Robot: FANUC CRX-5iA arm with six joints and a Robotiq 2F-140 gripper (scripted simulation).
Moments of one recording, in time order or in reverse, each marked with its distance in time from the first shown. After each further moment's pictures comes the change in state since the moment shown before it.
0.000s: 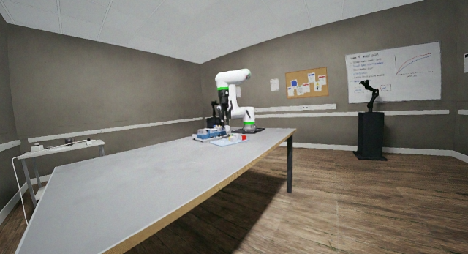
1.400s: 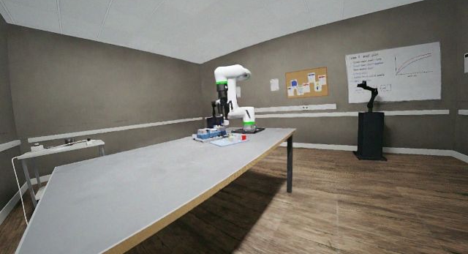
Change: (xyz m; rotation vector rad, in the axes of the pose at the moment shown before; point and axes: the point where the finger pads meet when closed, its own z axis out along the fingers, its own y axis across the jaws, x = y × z) arm 0.007 -0.003 -0.045 0.000 0.001 -0.125
